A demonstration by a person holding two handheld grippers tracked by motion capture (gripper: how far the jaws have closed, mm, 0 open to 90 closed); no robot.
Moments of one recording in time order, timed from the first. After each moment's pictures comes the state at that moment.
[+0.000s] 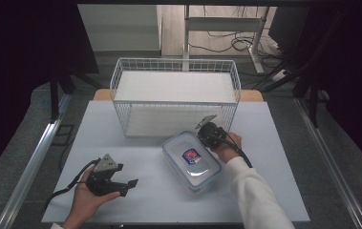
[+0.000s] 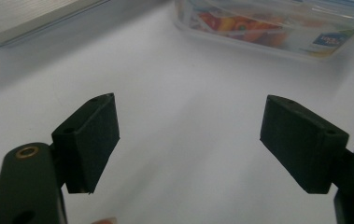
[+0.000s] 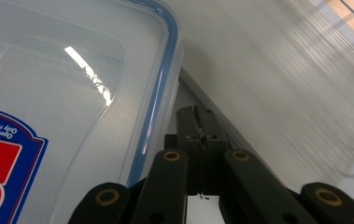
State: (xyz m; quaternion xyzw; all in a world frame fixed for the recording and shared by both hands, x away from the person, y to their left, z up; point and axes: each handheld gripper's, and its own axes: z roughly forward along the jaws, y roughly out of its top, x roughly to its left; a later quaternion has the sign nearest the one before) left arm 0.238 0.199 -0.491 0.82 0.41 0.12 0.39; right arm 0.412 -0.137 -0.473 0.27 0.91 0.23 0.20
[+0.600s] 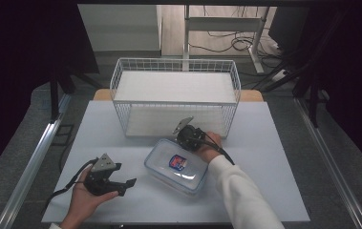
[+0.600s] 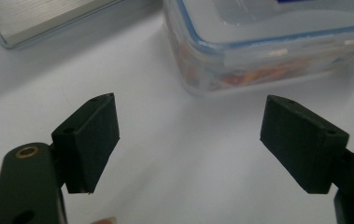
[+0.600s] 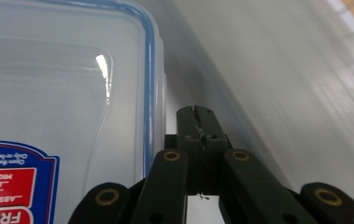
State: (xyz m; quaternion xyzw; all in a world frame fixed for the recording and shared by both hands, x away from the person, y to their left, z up) left arm 0.237 0.203 -0.488 0.82 0.41 0.12 0.39; right arm 0.400 -0.075 -0.474 0.18 0.94 0.25 0.16
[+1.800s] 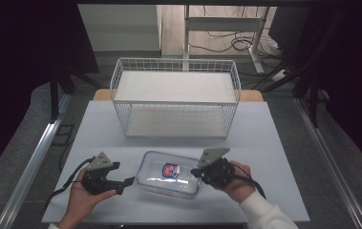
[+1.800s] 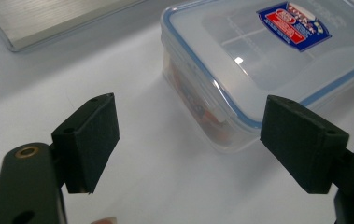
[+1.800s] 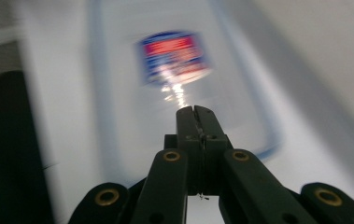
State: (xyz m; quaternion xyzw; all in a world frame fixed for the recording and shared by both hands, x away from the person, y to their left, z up) left arm 0.237 0.209 -0.483 0.80 0.42 0.12 0.41; right arm 0.274 -0.149 -0.432 0.16 0.93 0.33 0.10
